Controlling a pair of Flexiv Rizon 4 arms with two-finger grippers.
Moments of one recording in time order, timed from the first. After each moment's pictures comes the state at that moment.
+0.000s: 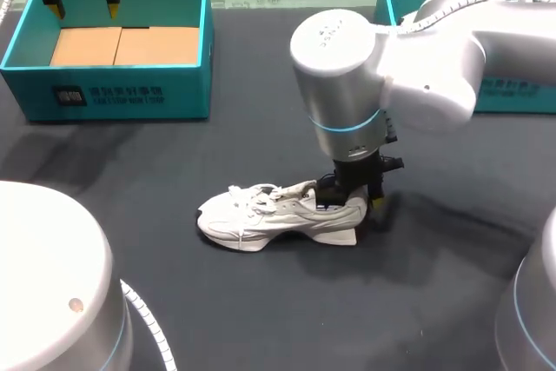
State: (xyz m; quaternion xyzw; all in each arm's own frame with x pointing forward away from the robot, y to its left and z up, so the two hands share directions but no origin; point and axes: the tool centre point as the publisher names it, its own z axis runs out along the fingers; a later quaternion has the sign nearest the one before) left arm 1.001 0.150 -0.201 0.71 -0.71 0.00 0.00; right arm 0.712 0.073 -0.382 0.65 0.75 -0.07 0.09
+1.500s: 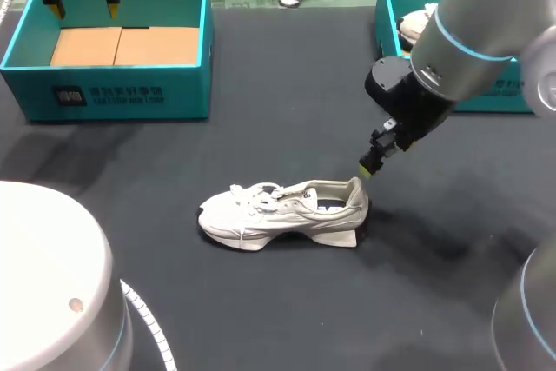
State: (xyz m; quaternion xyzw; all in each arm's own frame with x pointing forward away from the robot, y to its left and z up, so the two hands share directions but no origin) left arm 1.001 0.150 -0.201 0.71 -0.71 0.00 0.00; right arm 0.713 0.056 -0.257 0.40 0.91 0.13 -0.01
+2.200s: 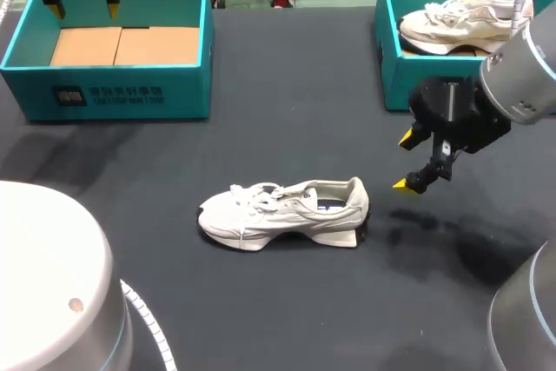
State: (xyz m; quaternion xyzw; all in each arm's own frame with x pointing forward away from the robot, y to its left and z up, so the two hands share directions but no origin) left arm 1.001 0.150 -0.201 0.71 -0.71 0.00 0.00; right arm 0.706 0.028 -0.265 0.13 0.96 0.26 0.03
